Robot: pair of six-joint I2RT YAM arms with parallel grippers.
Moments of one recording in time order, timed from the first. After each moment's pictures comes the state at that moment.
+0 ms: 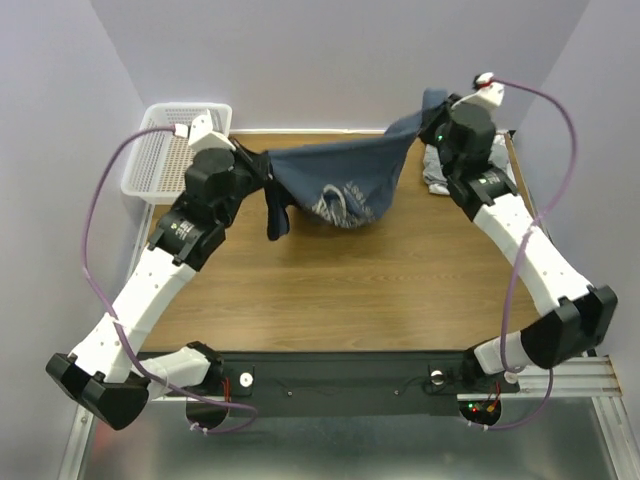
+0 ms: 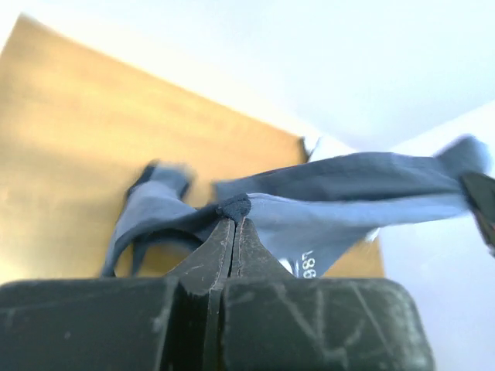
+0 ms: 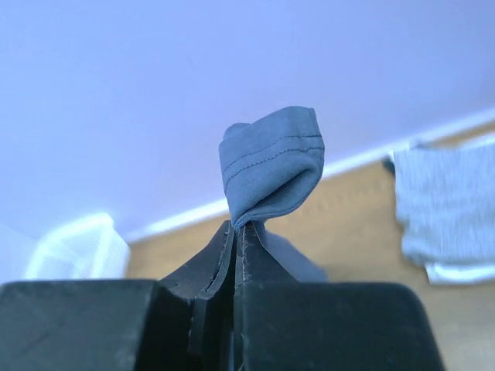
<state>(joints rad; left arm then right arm) -0.54 1.09 1.26 -0.37 -0.34 -0.72 0.37 1.45 1.44 -0.08 0.42 0.51</state>
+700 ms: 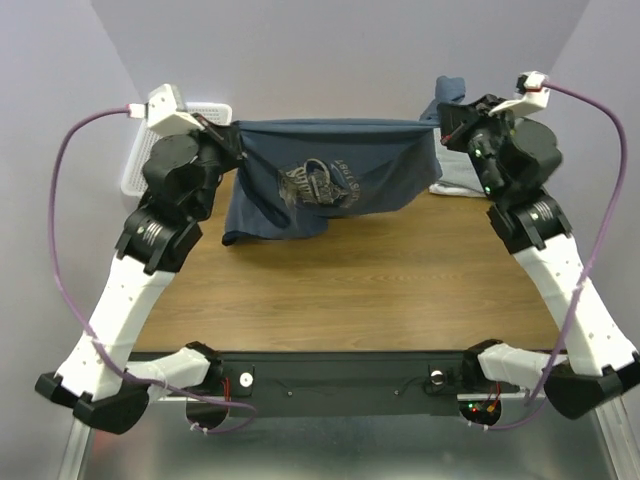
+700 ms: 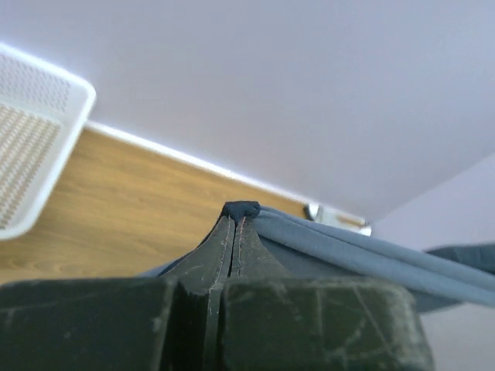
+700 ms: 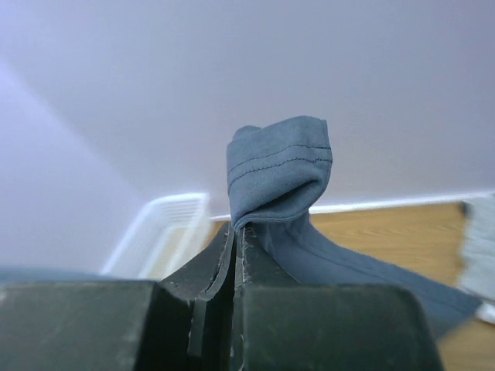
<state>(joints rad) -0.50 1.10 1.50 -0.41 -0.43 -0.56 0.37 1.17 1.46 -0.13 0.25 0.43</state>
